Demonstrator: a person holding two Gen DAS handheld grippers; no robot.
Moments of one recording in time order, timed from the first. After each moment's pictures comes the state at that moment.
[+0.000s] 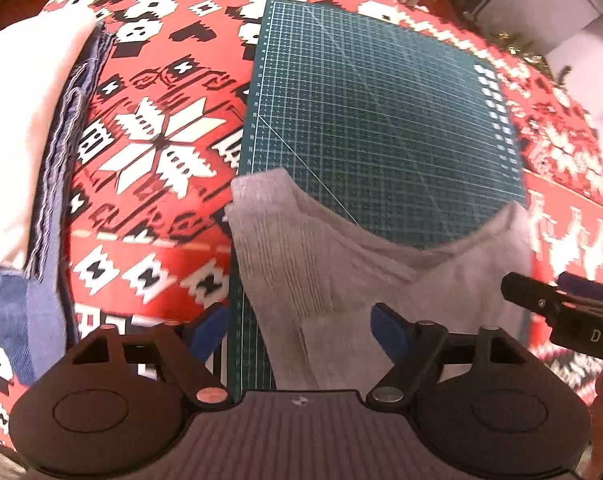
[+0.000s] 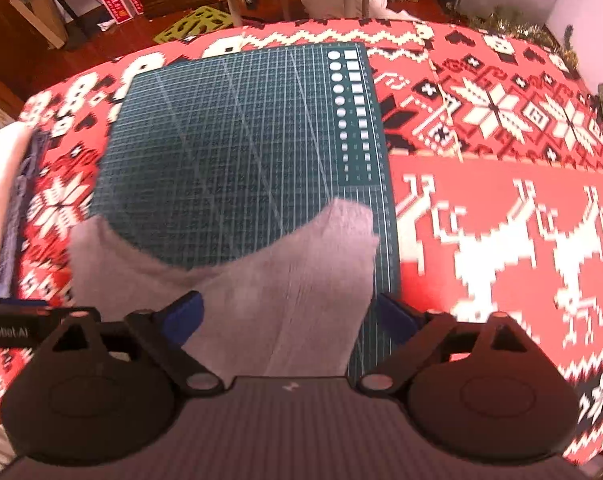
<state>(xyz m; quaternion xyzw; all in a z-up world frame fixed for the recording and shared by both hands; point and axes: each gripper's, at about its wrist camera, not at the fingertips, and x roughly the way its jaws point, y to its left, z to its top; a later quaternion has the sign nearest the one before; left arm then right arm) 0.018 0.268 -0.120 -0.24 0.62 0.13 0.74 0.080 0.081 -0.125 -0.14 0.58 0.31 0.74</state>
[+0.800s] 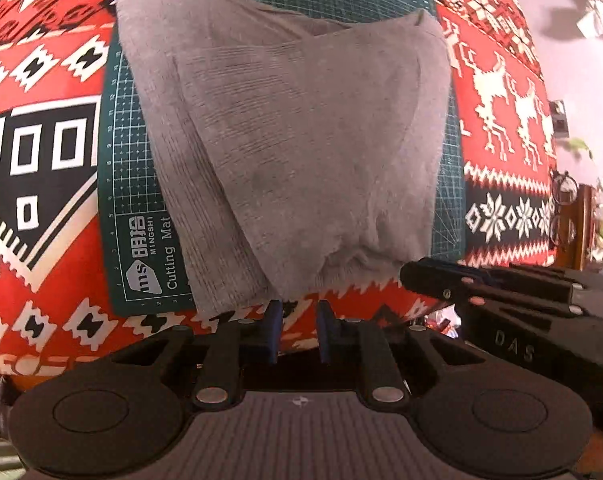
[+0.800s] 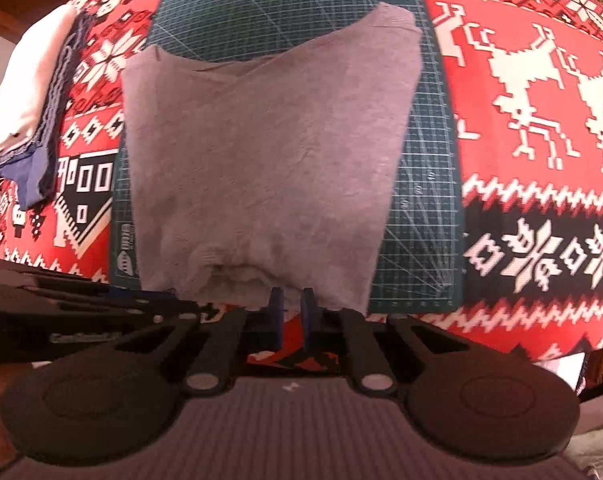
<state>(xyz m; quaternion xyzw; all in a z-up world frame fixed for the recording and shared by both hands) -0.069 0.187 -0.152 -0.29 0.68 0.00 0.67 -0.032 0.031 -0.132 -0.14 0.67 0.33 0.65</state>
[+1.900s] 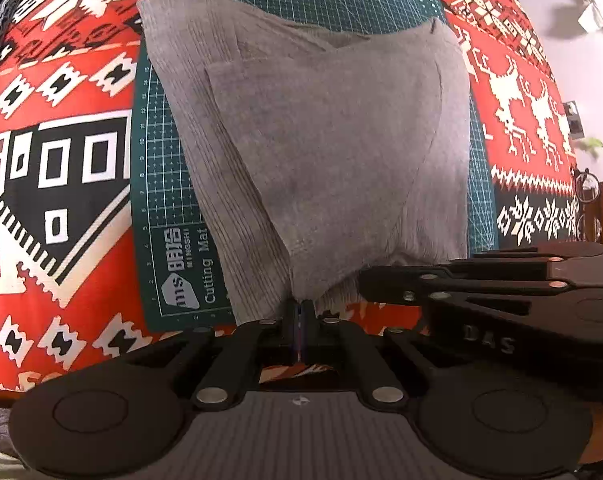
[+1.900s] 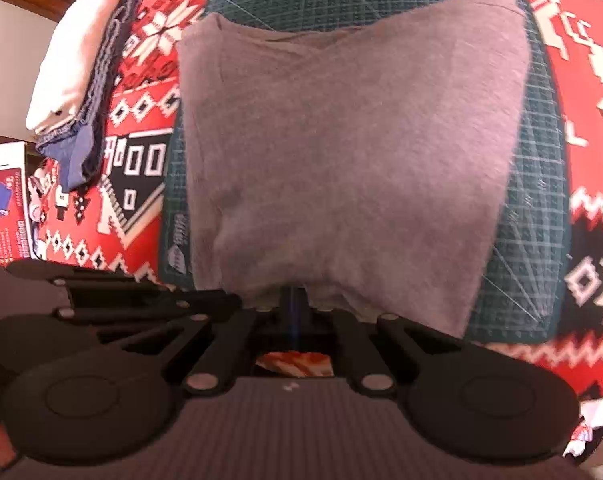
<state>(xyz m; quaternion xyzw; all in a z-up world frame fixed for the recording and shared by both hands) -0.084 0.186 -0.151 -0.24 0.67 0.02 0.71 -0.037 0.068 -0.159 -0.12 0.69 0.39 0.60</state>
